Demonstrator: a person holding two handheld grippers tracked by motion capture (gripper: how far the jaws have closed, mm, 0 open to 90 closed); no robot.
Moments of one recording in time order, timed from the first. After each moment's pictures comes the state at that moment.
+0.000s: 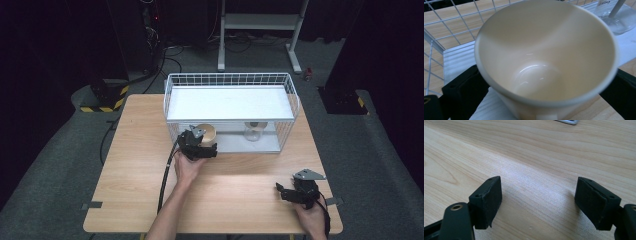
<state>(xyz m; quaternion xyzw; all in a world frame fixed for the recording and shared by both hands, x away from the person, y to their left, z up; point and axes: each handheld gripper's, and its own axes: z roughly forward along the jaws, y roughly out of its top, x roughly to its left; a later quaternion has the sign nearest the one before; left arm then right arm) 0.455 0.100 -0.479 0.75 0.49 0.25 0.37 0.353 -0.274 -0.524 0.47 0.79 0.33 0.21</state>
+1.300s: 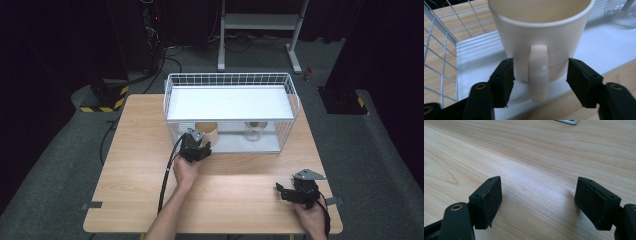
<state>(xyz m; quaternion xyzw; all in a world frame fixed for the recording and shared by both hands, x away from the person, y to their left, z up) 0.449 0.100 -0.485 0.74 0.50 0.28 0.35 0.353 -0.274 -0.524 0.47 0.79 0.33 0.21</state>
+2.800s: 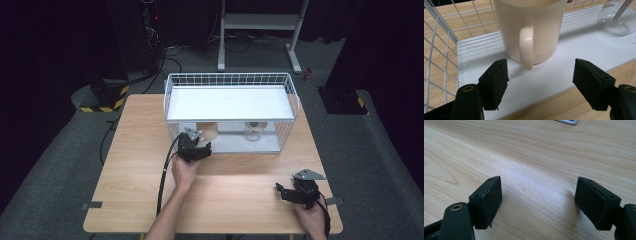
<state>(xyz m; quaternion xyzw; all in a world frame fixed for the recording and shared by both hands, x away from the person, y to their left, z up) 0.442 0.108 -0.474 0.73 0.51 0.26 0.37 0.353 -0.274 -0.524 0.47 0.79 0.33 0.21</state>
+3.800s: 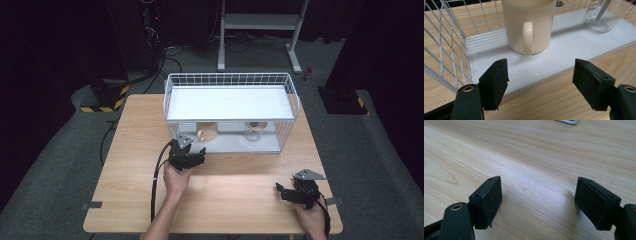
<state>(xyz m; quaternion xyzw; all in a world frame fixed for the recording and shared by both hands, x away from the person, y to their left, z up) 0.407 0.129 -0.462 0.73 0.50 0.25 0.40 0.353 -0.274 -0.524 0.47 0.79 0.33 0.21</state>
